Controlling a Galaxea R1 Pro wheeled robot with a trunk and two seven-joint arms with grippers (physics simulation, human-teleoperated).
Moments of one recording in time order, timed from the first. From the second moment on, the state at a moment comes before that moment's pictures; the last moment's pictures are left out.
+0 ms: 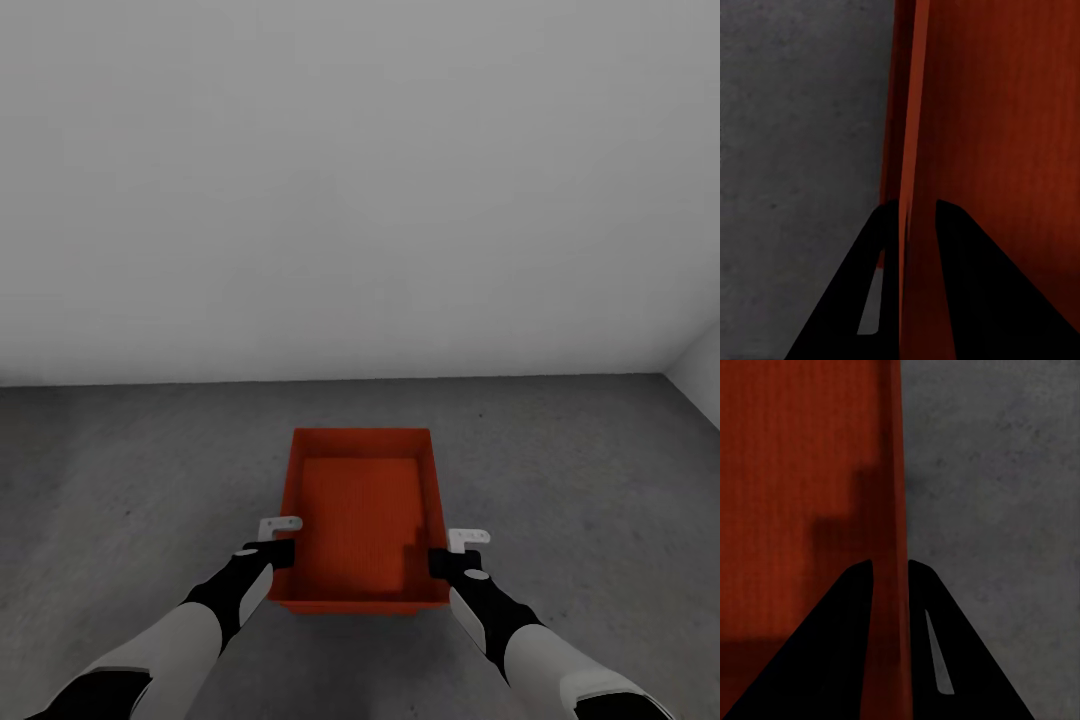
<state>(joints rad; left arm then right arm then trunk) -0.76 -0.11 0.01 -0.27 0.05 0.14 0.13 -0.71 0.09 0.09 -0.27 -0.09 -0.01 -0.16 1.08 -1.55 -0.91</state>
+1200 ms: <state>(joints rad) -0.76 -0.11 0.01 -0.27 0.05 0.13 0.13 -0.71 0.09 0.10 -0.27 -0.09 -0.01 -0.16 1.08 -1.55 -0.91</state>
